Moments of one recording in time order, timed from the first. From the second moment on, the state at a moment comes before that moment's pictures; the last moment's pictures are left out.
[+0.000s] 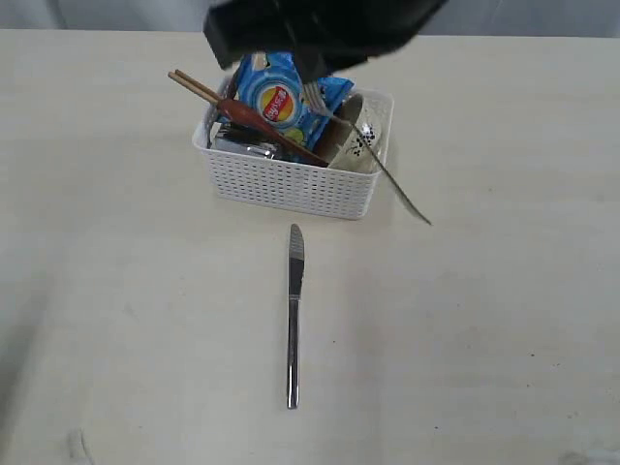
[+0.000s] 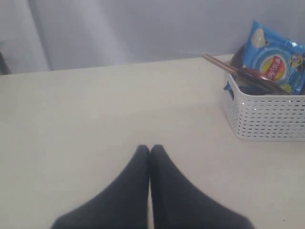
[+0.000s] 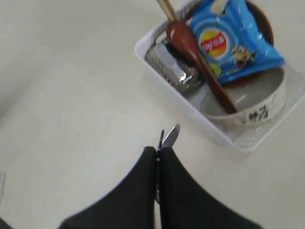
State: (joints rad) left arm -0.17 0.00 0.00 0.02 0.32 0.00; right arm 0.89 1.45 -1.40 -0.14 1.02 0.34
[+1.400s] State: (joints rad) left arm -0.17 0.00 0.00 0.02 0.32 0.00; right arm 0.69 1.81 -1.04 0.29 0.44 0.66
